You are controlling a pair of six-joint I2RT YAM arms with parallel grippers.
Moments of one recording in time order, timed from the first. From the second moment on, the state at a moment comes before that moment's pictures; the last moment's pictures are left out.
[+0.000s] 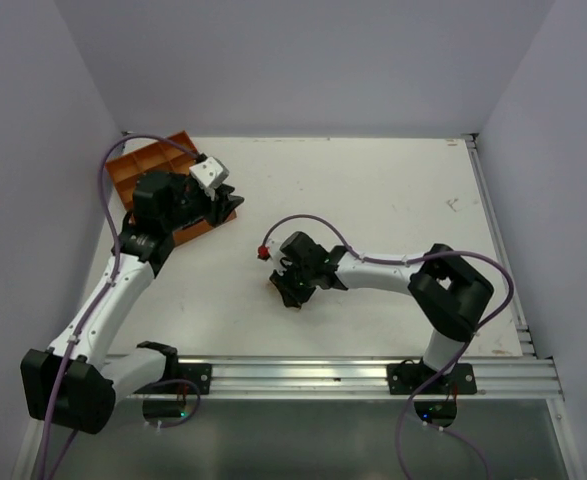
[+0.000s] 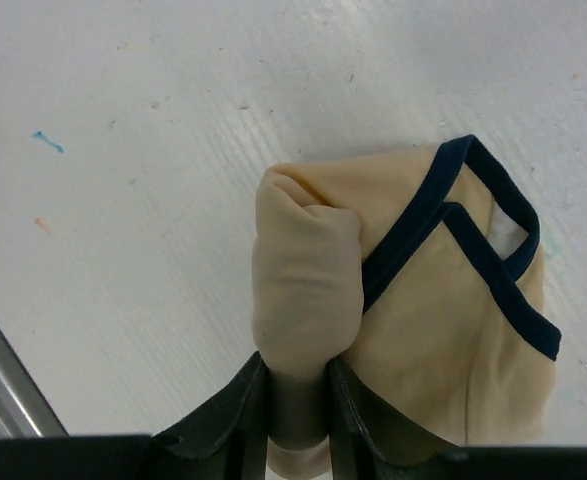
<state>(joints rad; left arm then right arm) -0.22 1.11 0.91 -0.08 0.54 0.23 0.95 1.76 1.01 -0.28 -0.18 0.05</state>
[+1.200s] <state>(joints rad) -0.52 1.59 0.87 -0.50 0.90 1.08 0.69 1.96 1.00 -0.14 -0.90 0.24</state>
